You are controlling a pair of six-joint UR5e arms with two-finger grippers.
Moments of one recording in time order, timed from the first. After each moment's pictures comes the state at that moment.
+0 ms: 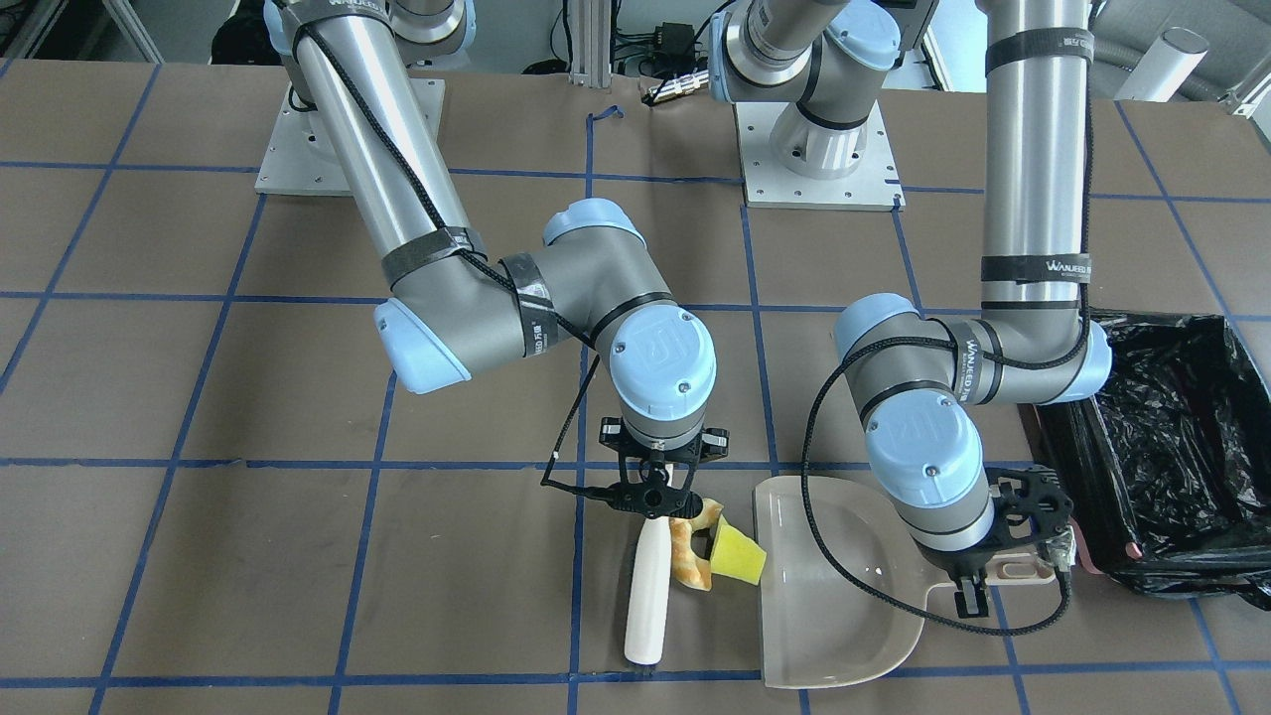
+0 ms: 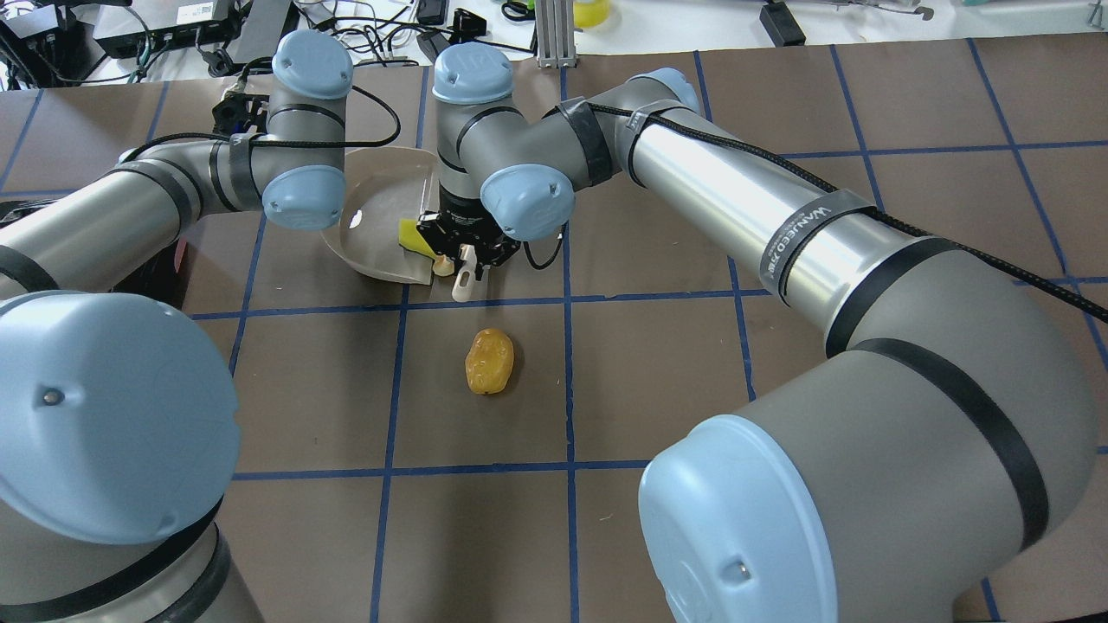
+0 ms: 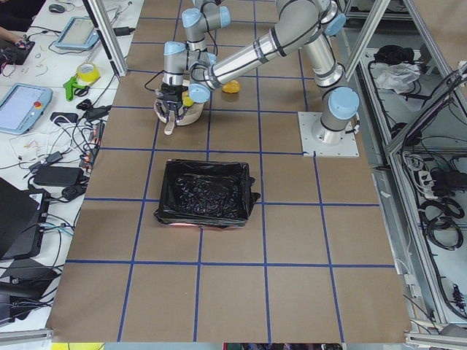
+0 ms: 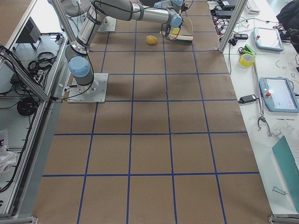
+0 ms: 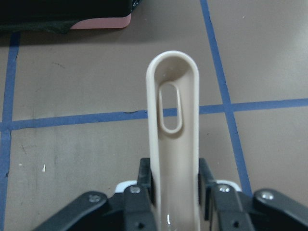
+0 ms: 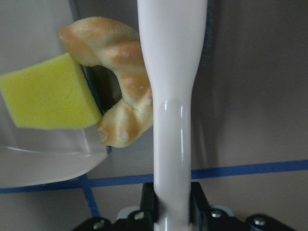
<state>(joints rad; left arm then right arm) -1.54 -2.18 -1.56 -0.79 2.11 -1.42 2.04 -0.82 1.21 -1.94 -1.31 0.65</state>
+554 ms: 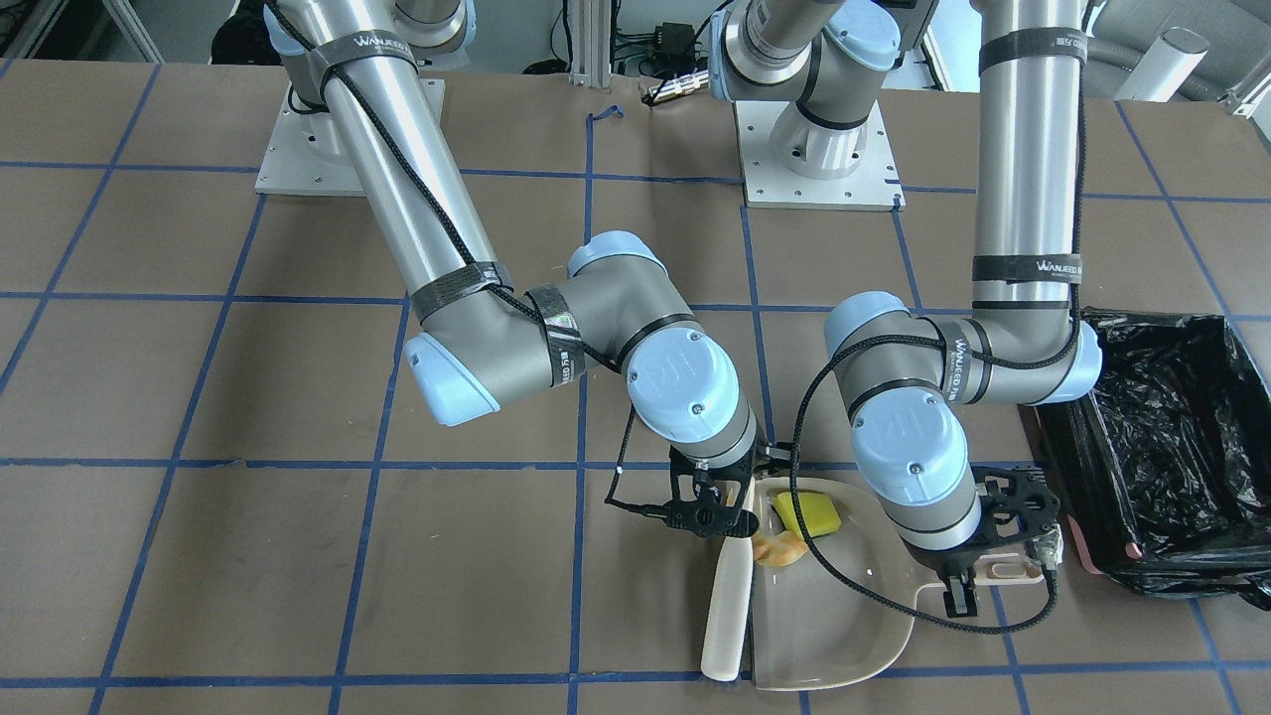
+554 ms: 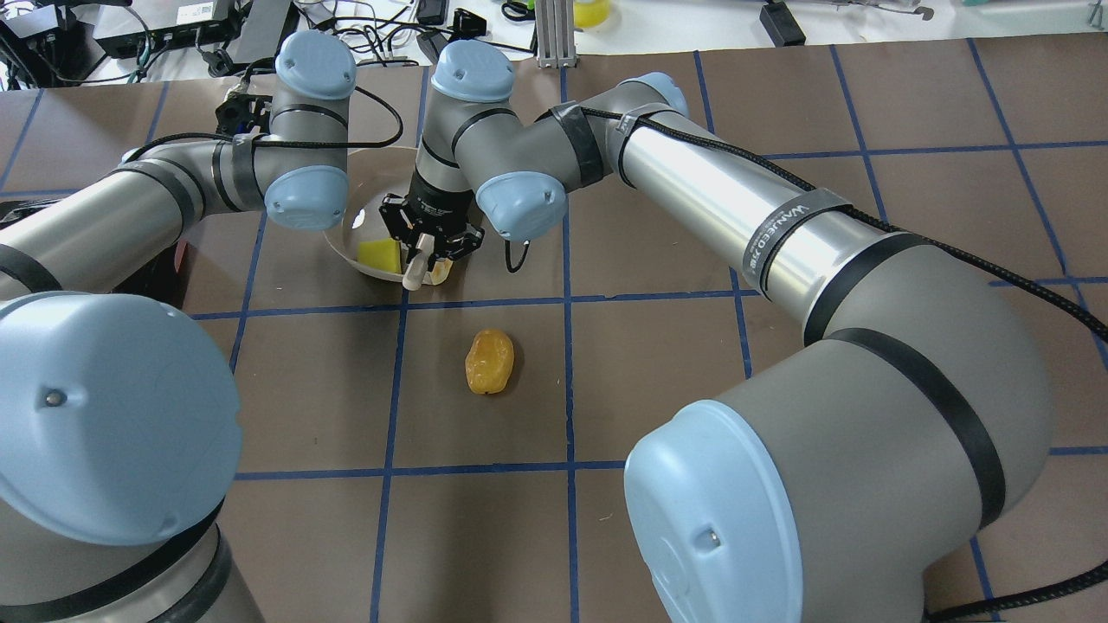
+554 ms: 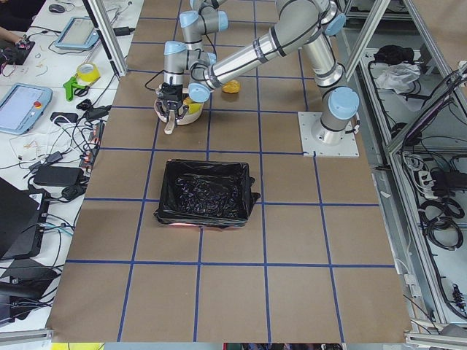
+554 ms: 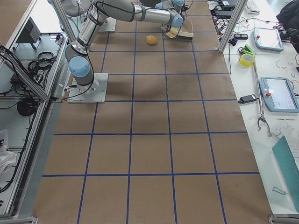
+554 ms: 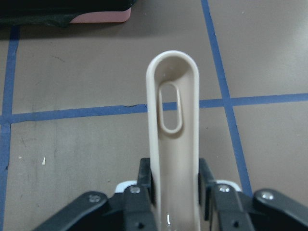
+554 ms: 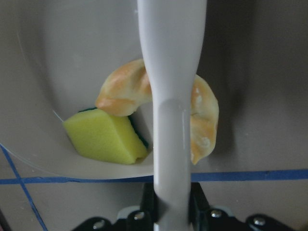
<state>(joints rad) -1.54 -2.18 -1.56 -0.80 2.11 -1.43 2.04 -0.79 1.18 -2.05 -1.14 0.72</state>
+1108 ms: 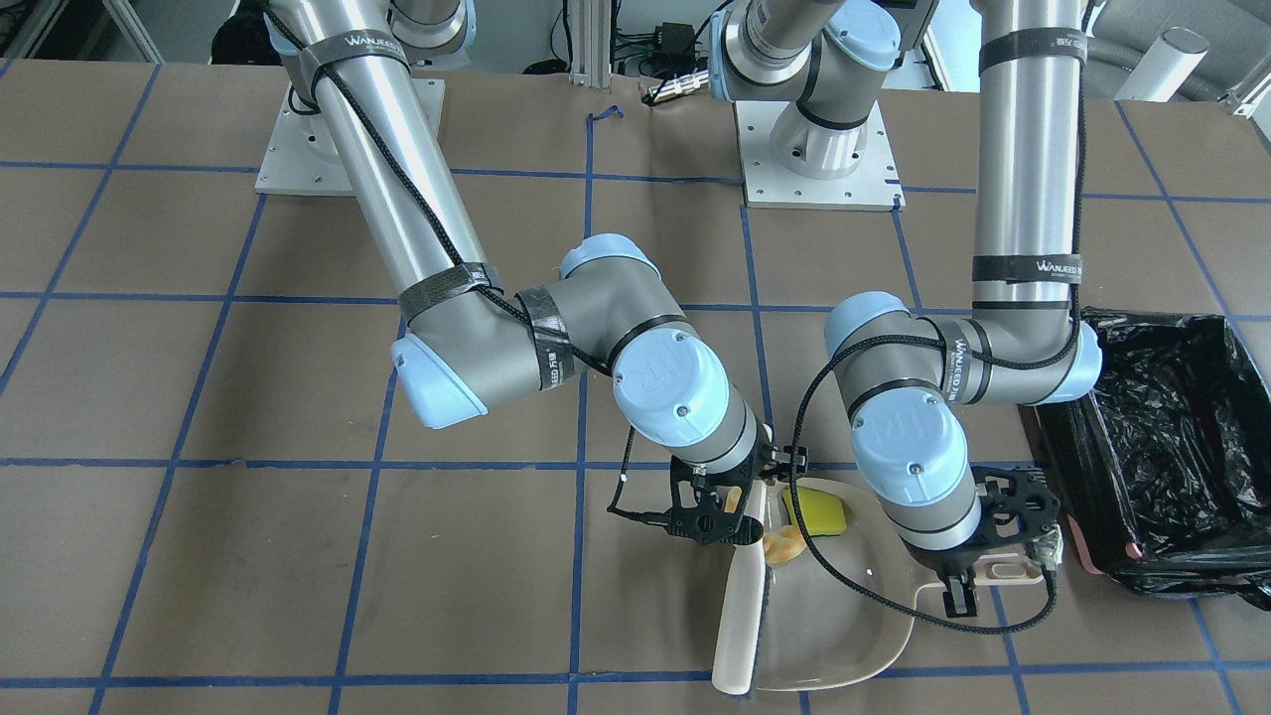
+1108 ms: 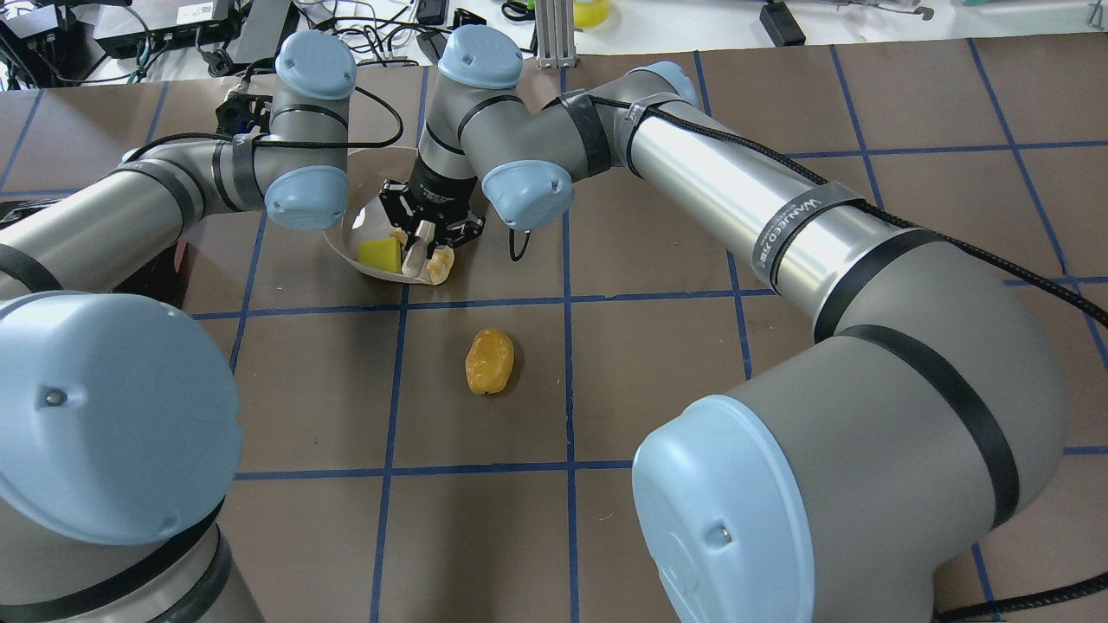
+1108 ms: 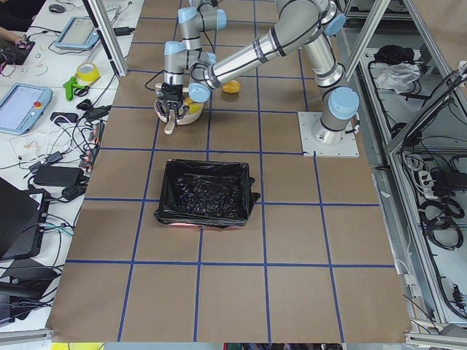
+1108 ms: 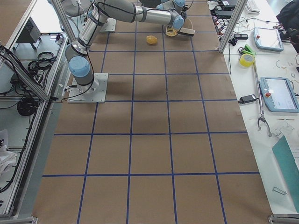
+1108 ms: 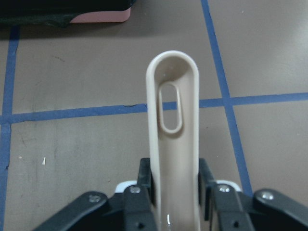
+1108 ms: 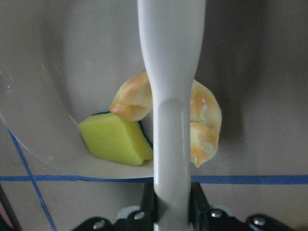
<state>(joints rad) -1.54 -2.18 -1.56 -0.80 2.11 -1.42 2.02 -0.81 1.17 -2.02 -1.15 0.67</state>
